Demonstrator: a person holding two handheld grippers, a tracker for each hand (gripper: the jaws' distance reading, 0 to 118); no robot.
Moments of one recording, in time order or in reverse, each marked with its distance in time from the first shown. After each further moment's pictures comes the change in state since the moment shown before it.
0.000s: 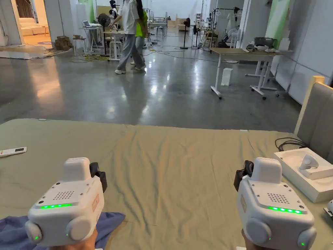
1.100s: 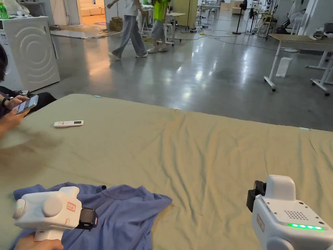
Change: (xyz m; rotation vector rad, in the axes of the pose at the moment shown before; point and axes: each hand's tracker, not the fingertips) left arm -0.225 -0.086 -0.036 -0.860 0.147 0.065; right arm -0.083 -0.060 -0.015 -0.218 0.212 0.169
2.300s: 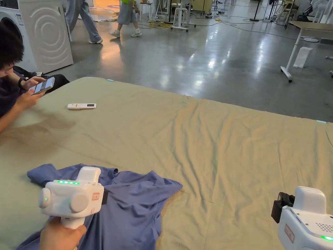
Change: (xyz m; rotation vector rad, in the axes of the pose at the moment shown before) left arm 0.037 -0.015 0.028 0.277 0.054 -0.112; right arm 0.030 -0.030 0.007 -0.096 -0.022 -0.018
